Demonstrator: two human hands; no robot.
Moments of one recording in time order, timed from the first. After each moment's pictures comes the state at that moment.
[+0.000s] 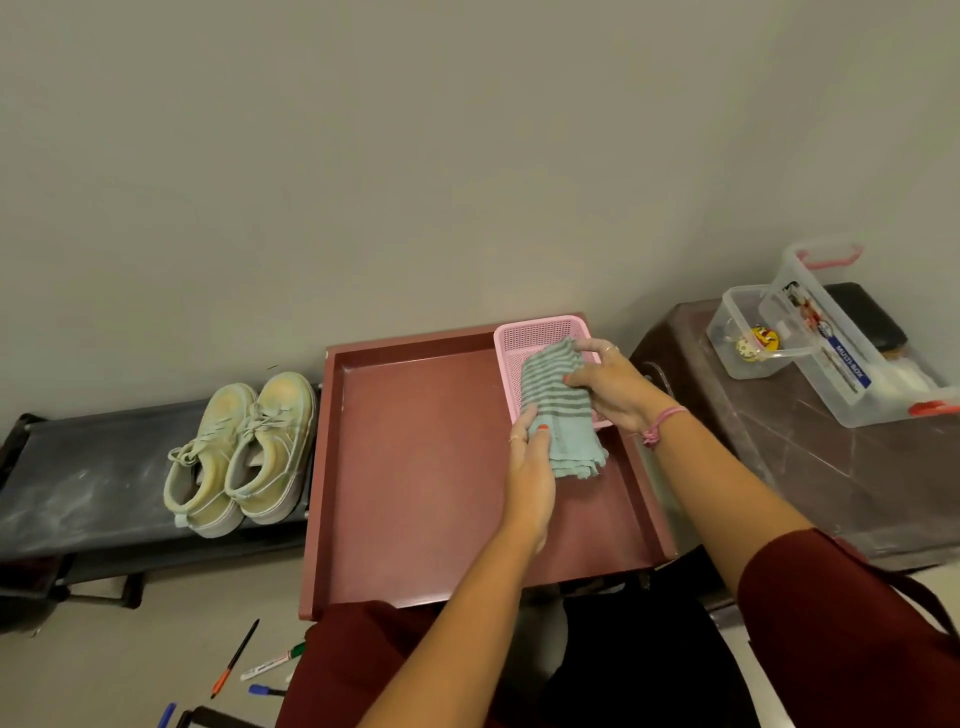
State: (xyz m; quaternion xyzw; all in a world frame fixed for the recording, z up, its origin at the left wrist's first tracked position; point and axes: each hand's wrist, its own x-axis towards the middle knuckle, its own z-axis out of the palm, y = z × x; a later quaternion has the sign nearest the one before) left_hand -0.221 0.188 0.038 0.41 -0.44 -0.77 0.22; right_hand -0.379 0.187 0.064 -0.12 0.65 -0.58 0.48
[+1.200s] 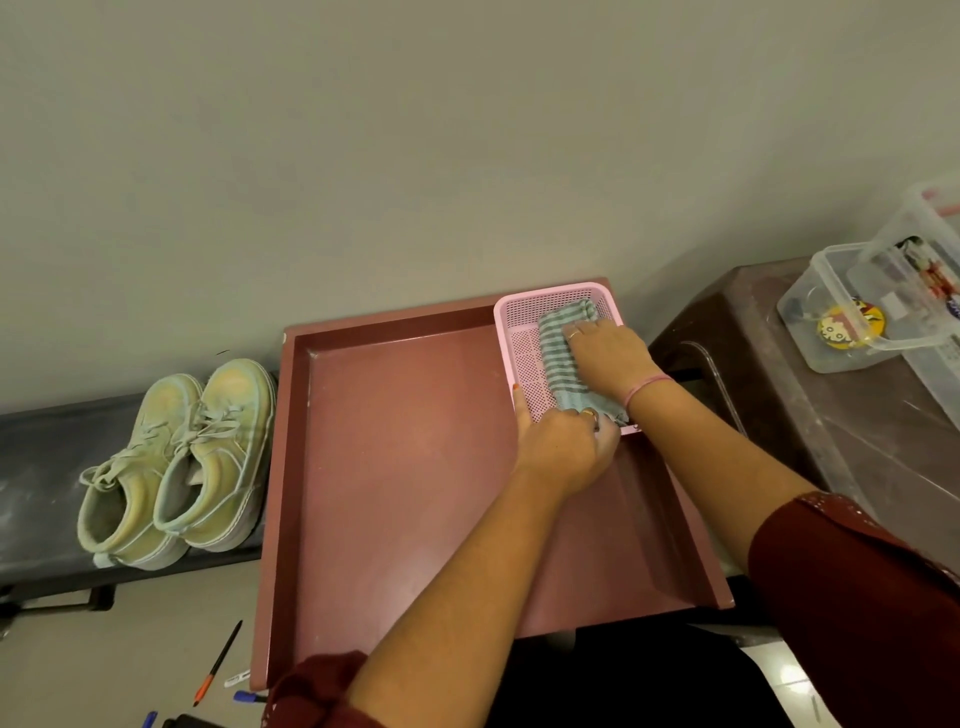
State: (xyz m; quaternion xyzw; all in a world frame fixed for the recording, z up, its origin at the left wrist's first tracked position) left_hand -0.296 0.128 -0.030 0.30 -0.93 -0.23 -0.04; right_hand -0.442 0.113 -0.038 -0.52 0.84 0.09 0.08
